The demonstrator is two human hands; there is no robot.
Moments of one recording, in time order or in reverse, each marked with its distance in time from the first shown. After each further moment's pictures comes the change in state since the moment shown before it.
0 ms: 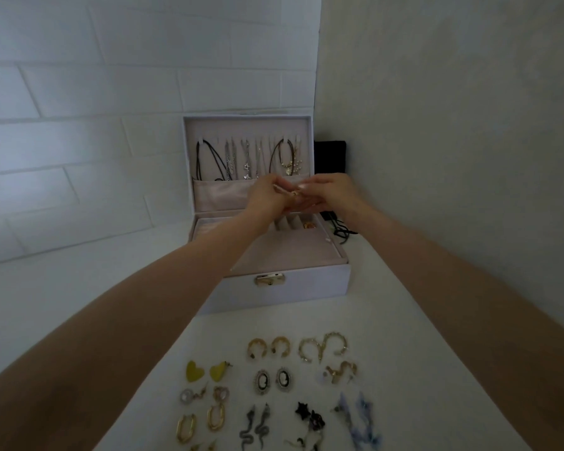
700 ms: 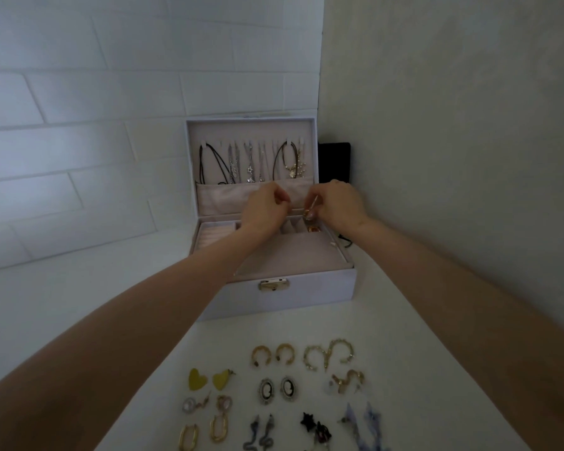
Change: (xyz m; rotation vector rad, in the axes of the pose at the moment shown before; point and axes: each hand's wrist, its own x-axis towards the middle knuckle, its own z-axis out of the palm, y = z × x) left_hand 0.000 -0.019 -0.004 0.387 0.113 0.182; right_hand 0.009 0.018 0.005 -0.957 0.123 -0.235
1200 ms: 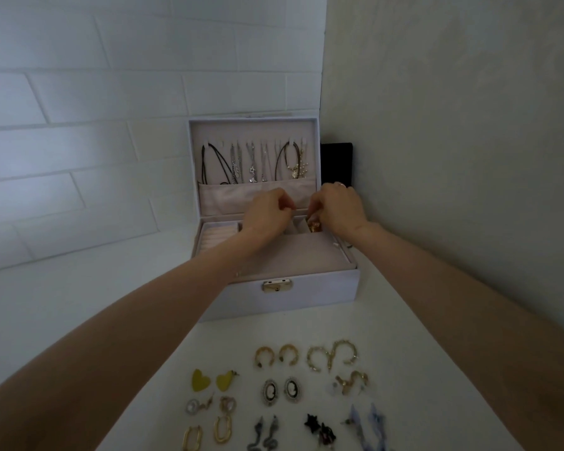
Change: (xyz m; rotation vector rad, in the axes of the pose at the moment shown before) left_hand -0.005 -0.001 -0.004 0.119 -0.093 0.043; right_hand -0.001 -0.003 0.004 -0.178 -0.012 -0.027
